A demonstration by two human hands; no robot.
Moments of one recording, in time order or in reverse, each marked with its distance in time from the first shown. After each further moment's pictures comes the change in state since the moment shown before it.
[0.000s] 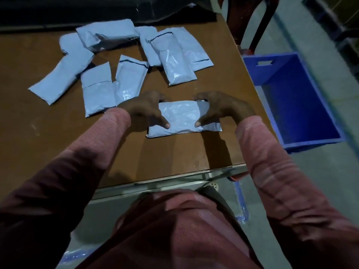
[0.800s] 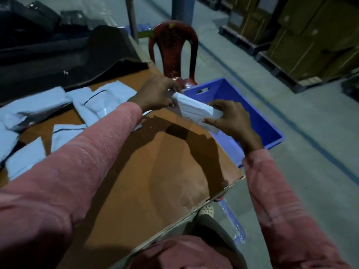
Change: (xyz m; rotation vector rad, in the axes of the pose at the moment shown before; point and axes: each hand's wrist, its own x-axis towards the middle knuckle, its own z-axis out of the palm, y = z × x) left_hand 0.168 0.186 -0.047 0.395 0.415 0.668; right_hand -0.093 0.124 -0.061 0.056 0.879 0.298
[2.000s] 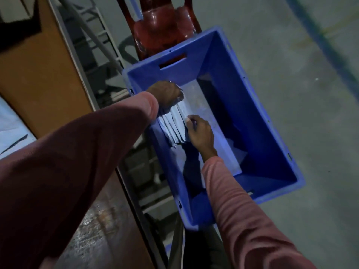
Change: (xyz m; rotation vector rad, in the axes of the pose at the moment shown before) left_hand 0.295 -0.060 0.358 0.369 -0.767 0.110; right_hand 0.148 0.298 0.280 0.445 -0.334 0.460
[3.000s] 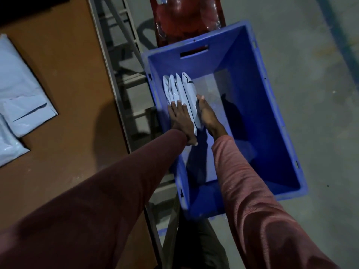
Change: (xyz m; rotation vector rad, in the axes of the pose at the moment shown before) left_hand -0.052 0.137 0.044 -0.085 -0.367 -0.645; right_hand 0.051 -0.013 0.005 0.474 -0.412 0.182
